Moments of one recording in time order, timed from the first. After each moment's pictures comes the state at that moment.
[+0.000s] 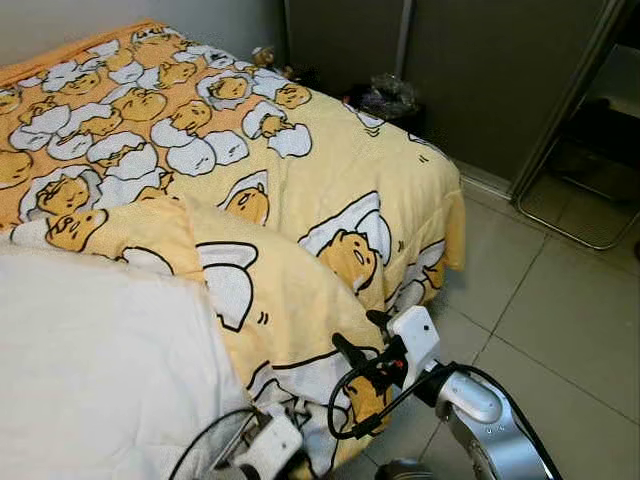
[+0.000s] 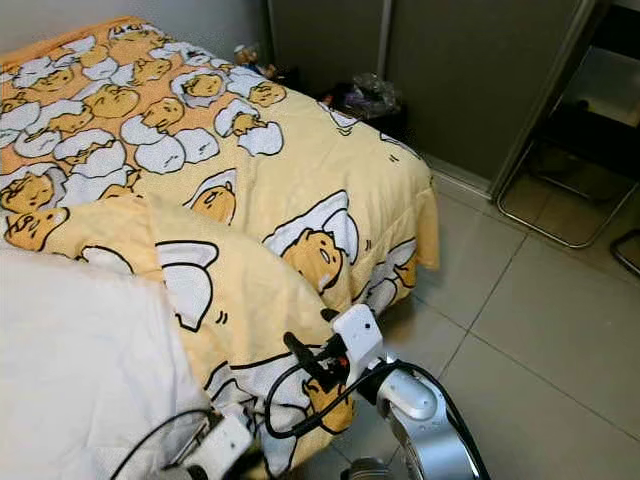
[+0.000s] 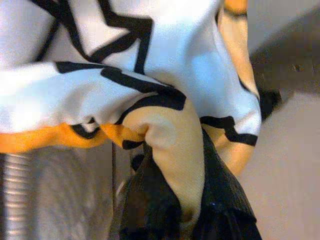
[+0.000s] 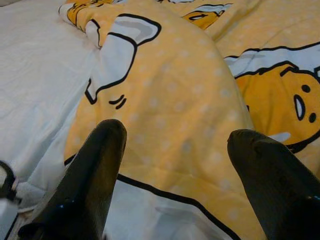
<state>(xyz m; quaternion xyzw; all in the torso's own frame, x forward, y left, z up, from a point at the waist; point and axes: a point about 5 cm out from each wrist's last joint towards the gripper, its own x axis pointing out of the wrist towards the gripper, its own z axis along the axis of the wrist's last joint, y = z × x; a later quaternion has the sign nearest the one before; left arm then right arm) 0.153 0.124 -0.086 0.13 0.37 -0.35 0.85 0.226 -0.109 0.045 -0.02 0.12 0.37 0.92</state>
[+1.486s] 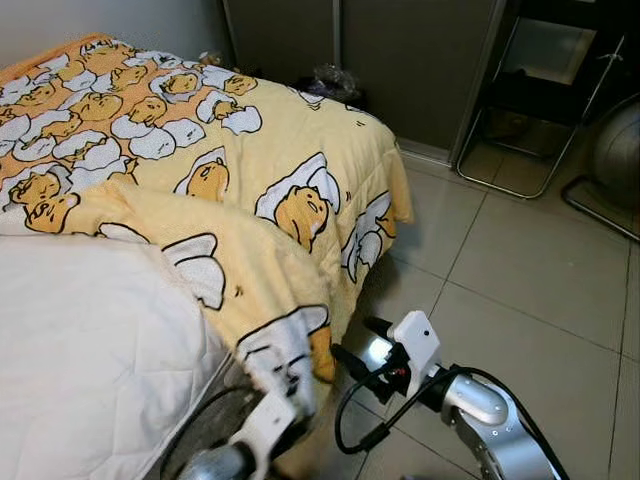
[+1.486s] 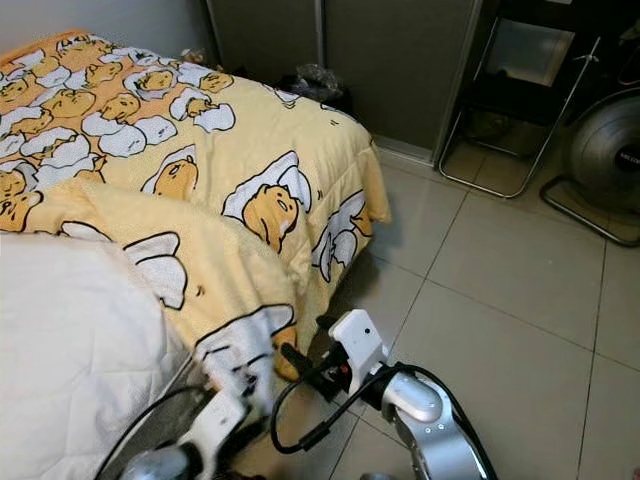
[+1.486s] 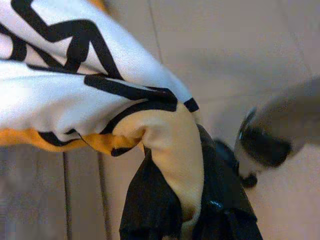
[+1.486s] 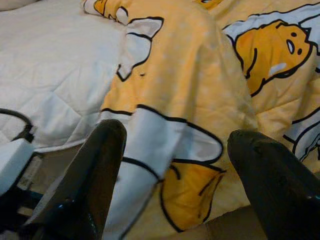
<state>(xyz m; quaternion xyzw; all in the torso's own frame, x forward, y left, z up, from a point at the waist) 0.163 0.134 -0.068 0.10 0.33 -0.35 0.87 0.221 -0.113 0.045 -0.03 0.12 0.41 0.91</state>
